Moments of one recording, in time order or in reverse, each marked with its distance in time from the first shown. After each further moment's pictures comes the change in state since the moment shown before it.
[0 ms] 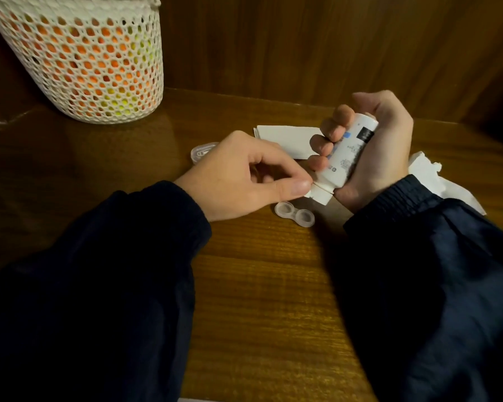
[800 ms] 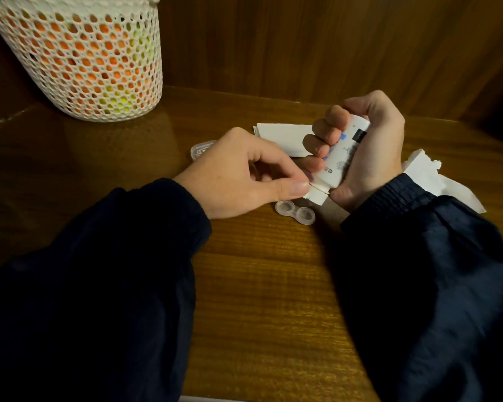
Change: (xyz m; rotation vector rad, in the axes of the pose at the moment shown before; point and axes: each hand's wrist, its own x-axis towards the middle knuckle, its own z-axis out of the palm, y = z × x) left_hand 0.000 0.001 -0.002 0.034 -0.008 -0.023; right_hand 0.005 0.009 -0.002 -0.011 -0.048 -0.027
